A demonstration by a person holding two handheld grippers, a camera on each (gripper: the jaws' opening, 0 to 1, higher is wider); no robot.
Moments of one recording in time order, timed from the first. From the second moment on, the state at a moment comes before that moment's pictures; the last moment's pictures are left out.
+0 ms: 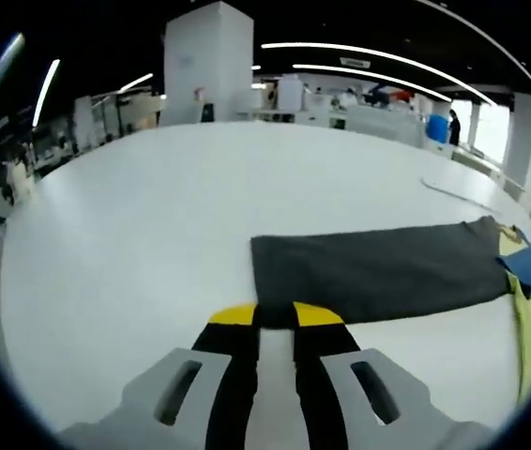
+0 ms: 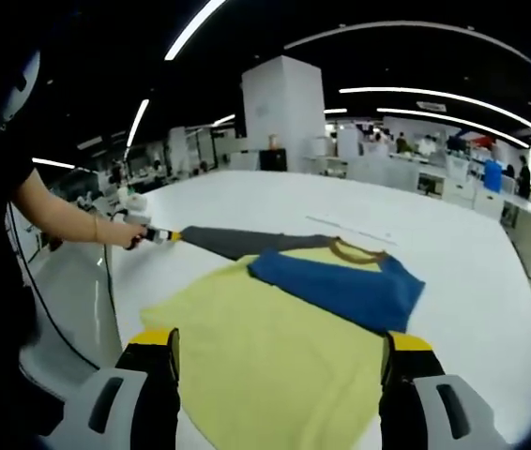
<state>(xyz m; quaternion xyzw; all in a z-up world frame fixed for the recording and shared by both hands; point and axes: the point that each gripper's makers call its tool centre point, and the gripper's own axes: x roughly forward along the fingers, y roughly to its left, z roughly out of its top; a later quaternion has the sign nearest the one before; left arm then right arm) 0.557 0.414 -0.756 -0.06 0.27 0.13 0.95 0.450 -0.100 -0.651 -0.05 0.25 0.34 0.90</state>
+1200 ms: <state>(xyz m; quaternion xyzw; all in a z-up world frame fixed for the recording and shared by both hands) 0.577 0.380 -0.730 -0.05 0.26 0.05 0.96 0.446 -0.106 -0.649 -0.05 0.25 0.33 0.91</state>
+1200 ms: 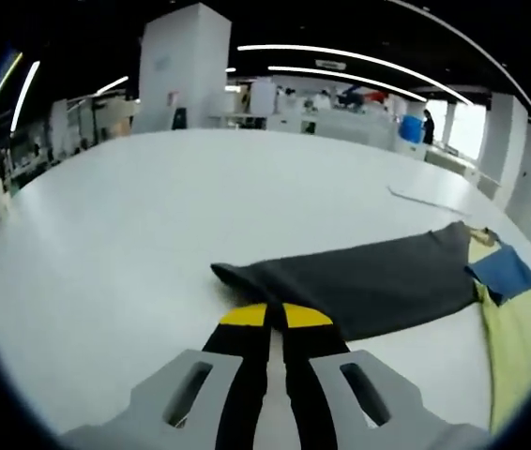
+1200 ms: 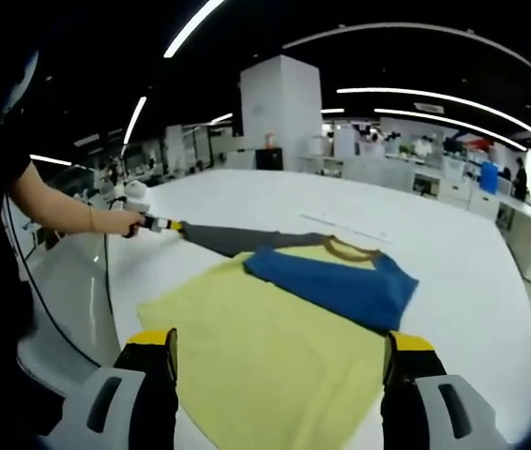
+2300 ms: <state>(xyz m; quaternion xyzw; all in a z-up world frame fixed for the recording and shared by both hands) 0.610 0.320 -0.683 -0.05 0.23 -0.03 0.97 0.443 -0.097 -0.649 -0.05 0.23 0.35 0.91</state>
